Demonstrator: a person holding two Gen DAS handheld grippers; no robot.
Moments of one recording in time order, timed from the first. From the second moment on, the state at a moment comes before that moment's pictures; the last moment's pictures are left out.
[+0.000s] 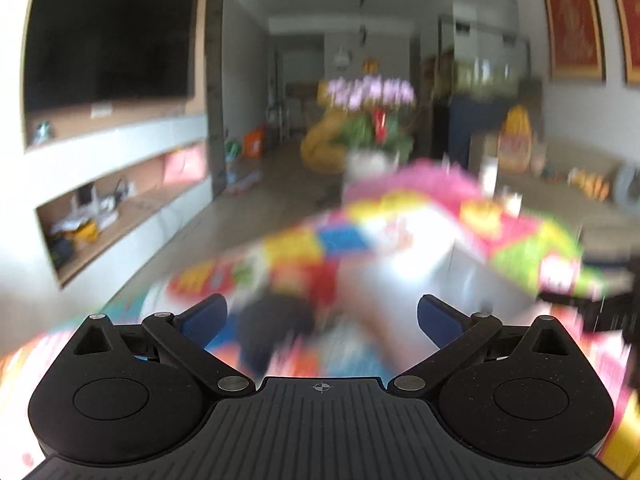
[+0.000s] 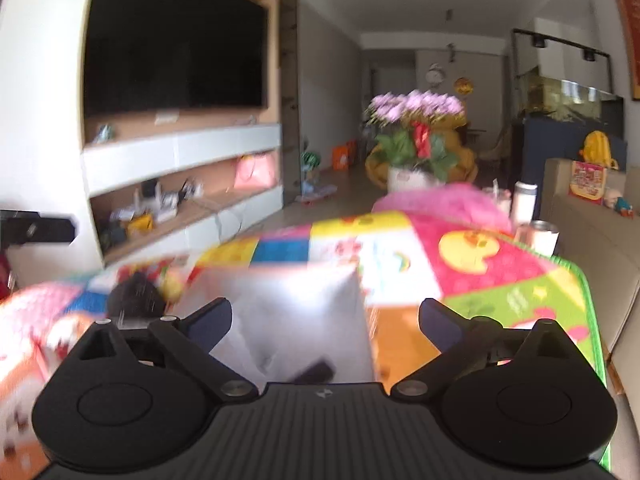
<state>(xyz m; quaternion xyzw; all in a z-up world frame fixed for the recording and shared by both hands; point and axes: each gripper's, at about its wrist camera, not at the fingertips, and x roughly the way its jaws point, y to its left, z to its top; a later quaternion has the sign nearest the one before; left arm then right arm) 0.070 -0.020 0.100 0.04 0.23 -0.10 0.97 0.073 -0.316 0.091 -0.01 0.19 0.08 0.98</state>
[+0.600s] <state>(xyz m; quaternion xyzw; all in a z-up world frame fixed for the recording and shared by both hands) -0.007 0.059 0.043 -0.03 0.32 0.00 0.95 0.050 -0.177 0.024 -0.10 0.31 0.23 0.92</state>
